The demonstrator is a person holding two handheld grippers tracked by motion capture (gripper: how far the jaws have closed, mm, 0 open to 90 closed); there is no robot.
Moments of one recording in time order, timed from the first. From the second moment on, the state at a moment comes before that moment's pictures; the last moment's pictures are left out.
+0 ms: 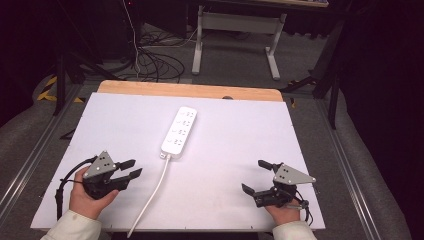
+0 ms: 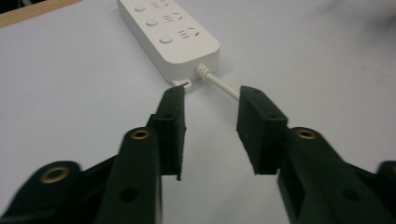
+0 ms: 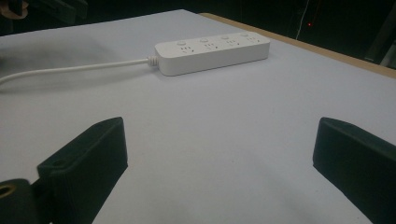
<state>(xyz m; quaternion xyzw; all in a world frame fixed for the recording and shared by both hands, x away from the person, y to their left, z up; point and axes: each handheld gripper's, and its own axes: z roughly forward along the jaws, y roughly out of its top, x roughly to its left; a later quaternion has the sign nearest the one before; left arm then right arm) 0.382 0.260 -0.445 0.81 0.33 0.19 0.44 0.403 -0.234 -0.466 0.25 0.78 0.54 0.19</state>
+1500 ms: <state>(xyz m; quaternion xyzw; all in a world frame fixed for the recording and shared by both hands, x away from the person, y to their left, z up) 0.465 0.213 -0.406 0.82 0.34 0.17 0.43 0.401 -0.236 -0.468 0.25 0.79 0.54 0.18</state>
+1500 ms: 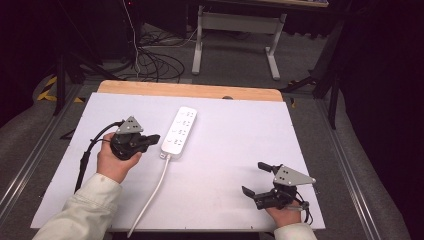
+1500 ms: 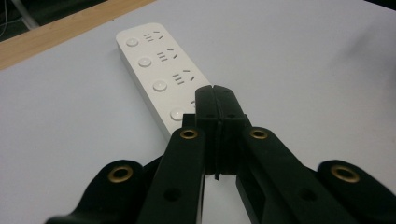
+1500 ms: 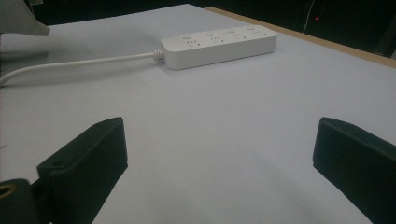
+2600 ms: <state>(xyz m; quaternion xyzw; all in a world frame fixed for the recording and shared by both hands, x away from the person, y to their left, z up) 0.525 0.190 -0.433 0.79 0.39 0.15 0.44 0.401 -0.236 -0.469 0.24 0.79 0.54 0.17</state>
